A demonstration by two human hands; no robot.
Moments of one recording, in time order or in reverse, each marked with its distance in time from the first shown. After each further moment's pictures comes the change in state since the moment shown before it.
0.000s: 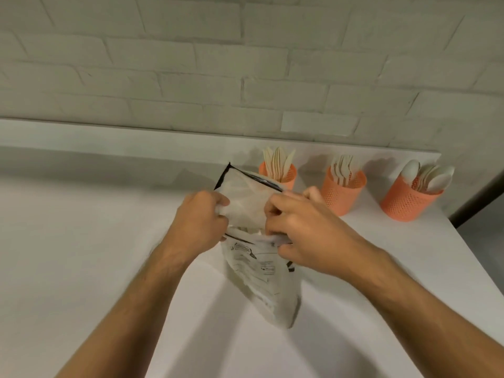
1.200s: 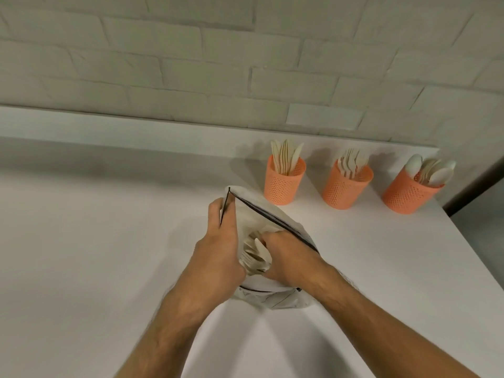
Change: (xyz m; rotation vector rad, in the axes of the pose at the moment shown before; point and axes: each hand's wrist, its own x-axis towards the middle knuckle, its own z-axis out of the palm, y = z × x) left_hand -0.048 -0.028 0.017 0.004 -0.128 0.118; right_hand 0.023 -0.038 0.093 0.234 -0.410 0.541
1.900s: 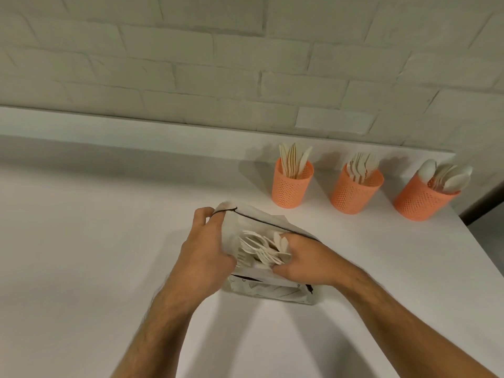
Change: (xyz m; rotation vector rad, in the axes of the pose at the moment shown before) left_hand 0.003 -0.017 -0.009 -0.167 0.119 -0.074; right_hand -0.008 0.028 -0.015 0.405 -0.078 -0.145
